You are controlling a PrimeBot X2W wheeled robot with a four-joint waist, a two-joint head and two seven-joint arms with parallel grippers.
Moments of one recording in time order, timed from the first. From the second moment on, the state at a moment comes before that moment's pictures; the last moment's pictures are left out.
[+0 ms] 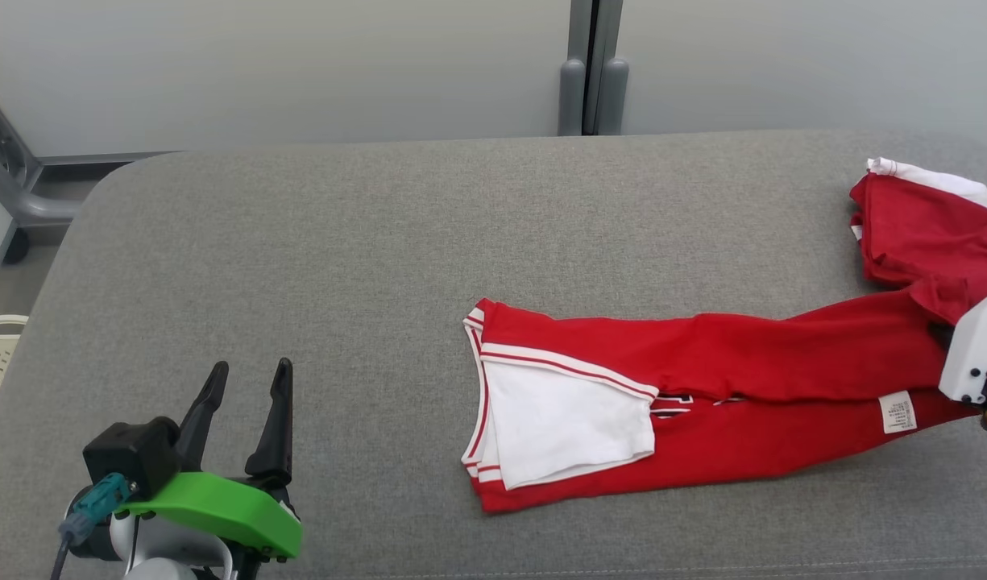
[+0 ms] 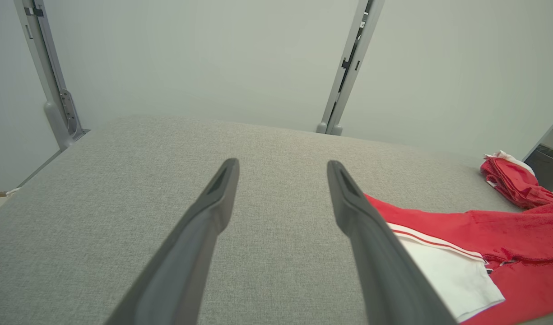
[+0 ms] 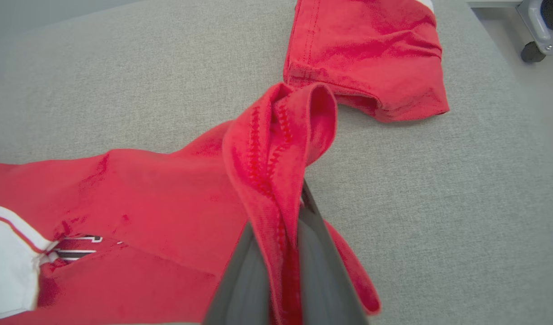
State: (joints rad) left arm -0.12 0.49 -0.51 -0.02 -0.79 0.24 -0.17; right arm -0.51 -0.58 0.23 0.71 0.70 0.13 0.41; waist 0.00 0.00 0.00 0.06
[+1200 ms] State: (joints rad) left arm -0.12 0.42 -0.58 0.01 -0.80 0.18 -0.20; right arm -0.51 -0.08 0.10 0.51 0.47 0.13 0.74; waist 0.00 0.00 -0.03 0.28
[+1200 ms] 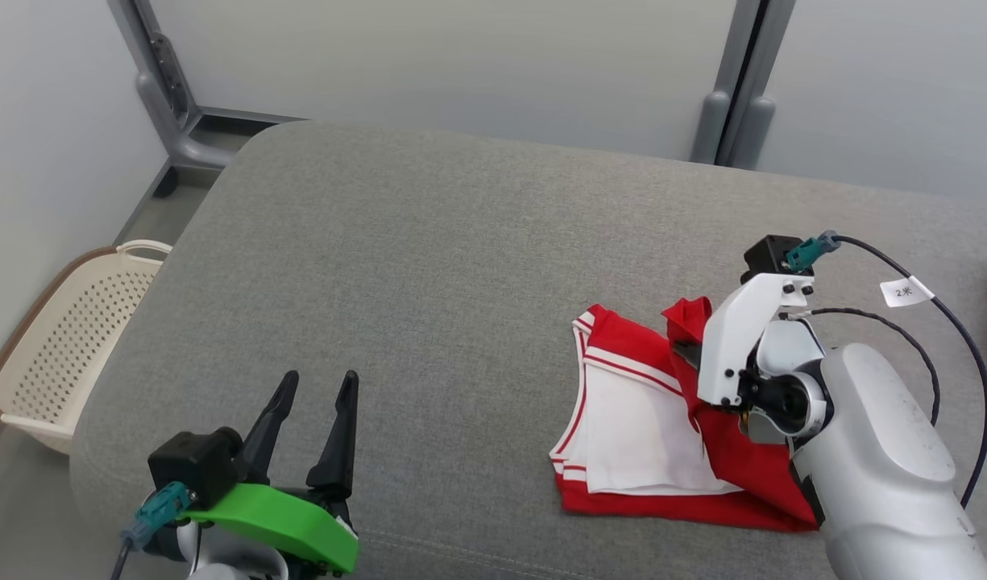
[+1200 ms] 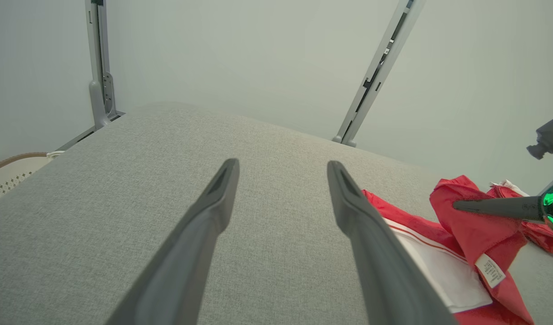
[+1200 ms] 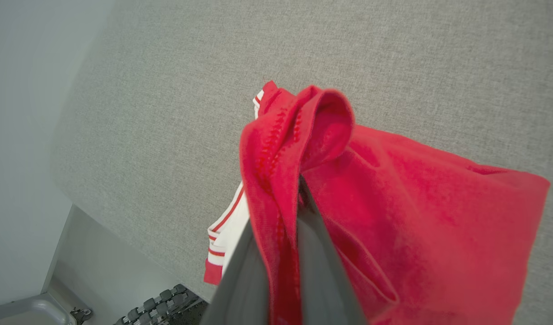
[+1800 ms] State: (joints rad) left arm -0.20 0.36 -0.61 0.07 -0.80 0.14 -0.21; right arm -0.62 -0.05 0.10 0.76 0.38 0.13 0.67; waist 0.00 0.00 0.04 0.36
